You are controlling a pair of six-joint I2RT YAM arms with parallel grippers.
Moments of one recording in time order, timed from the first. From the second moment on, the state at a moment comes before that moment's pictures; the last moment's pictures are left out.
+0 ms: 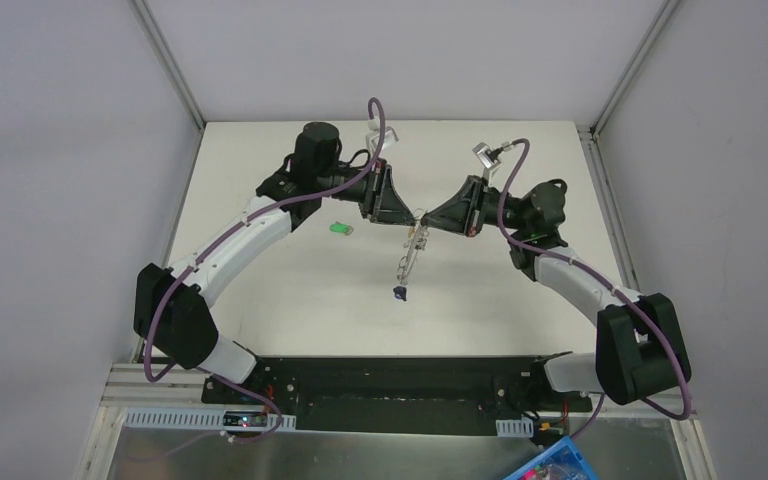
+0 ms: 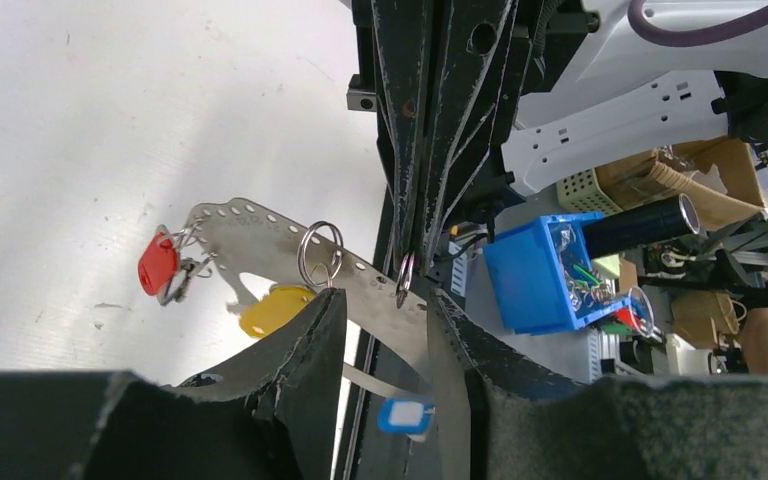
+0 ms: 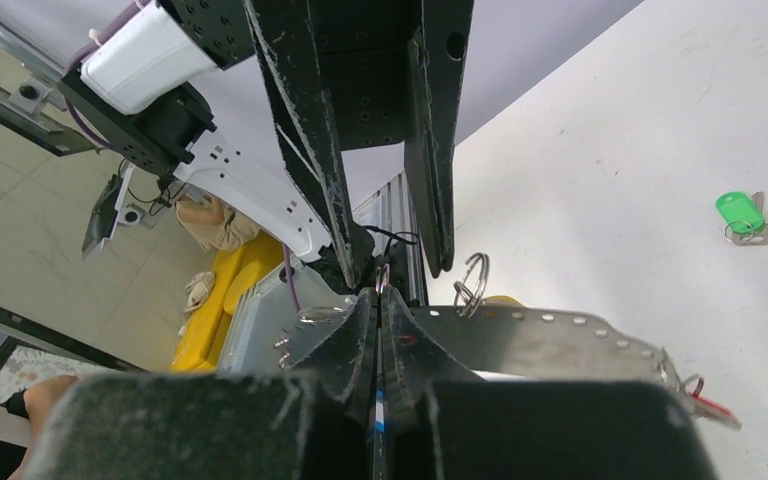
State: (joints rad) left arm -0.54 1.49 1.32 -0.20 0.98 -0.38; right arm 0.33 1.34 0.74 0.90 -1.13 1.01
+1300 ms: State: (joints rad) left arm -0.55 1.52 1.26 0.06 1.01 -0.59; right arm 0.29 1.34 0.69 1.05 -1.06 1.13
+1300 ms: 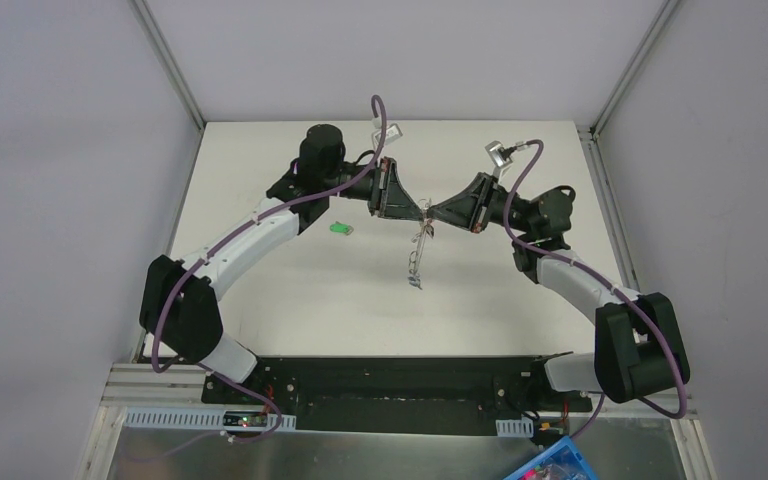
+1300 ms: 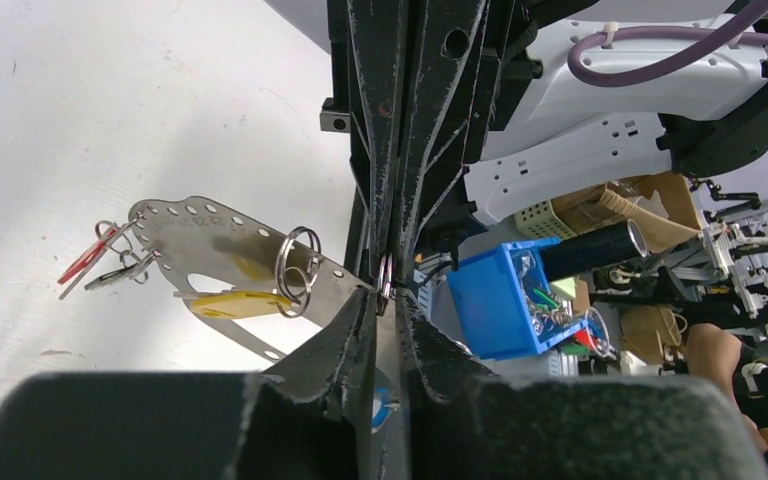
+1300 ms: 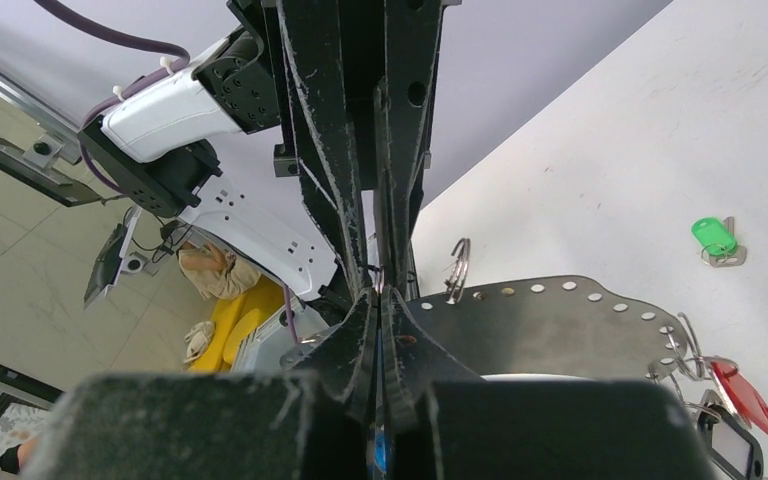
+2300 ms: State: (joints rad) left arm -0.66 1.67 1.69 -0.92 0.88 0.00; right arm 0.34 1.31 0.68 0.96 -1.21 0.87
